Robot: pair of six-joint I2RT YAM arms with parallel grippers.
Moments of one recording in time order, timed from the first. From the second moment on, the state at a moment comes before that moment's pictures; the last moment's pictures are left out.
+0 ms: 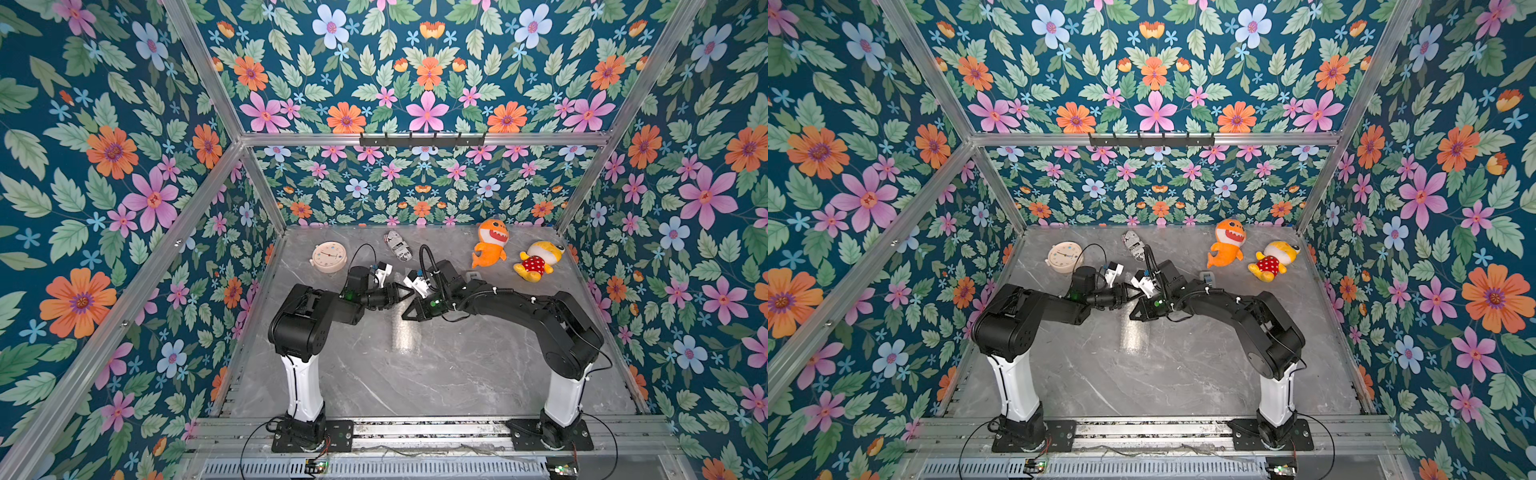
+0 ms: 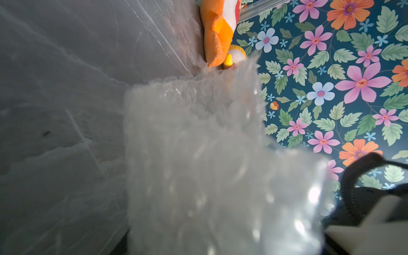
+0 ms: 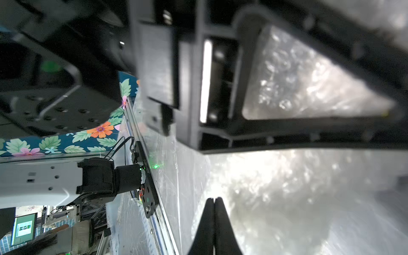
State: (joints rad) left arm -0.34 1.96 0.85 0.65 0.87 -0.82; right arm 0.67 1.85 1.24 -0.23 -0.69 0.41
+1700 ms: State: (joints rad) left arm -0.24 2.05 1.01 0.51 0.82 -0.82; right arm 0.48 1.60 0.93 -0.07 -0.68 0.47
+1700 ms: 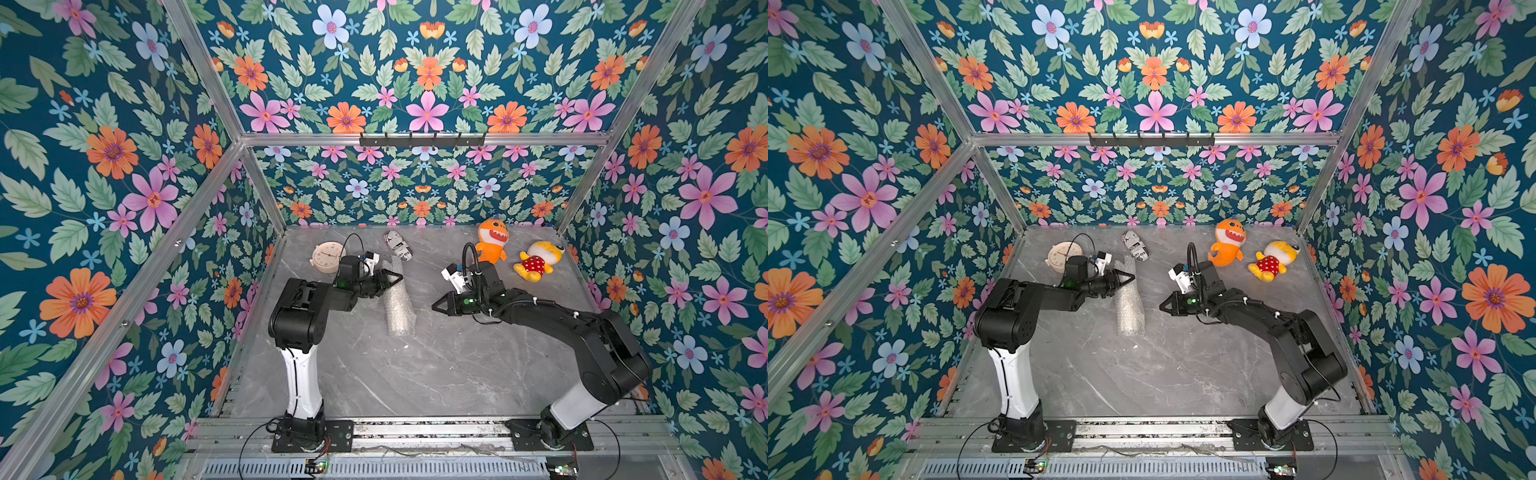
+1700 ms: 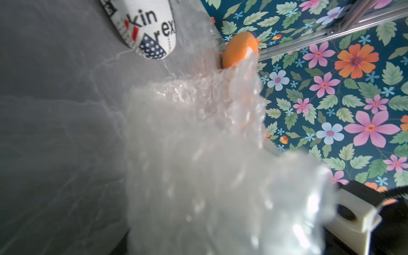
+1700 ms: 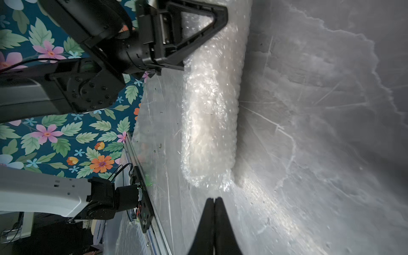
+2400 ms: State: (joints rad) left arm -0.23 1.75 1.23 -0.22 0.26 -0.42; right arm 0.30 1.26 0.87 -0.28 -0.27 0.37
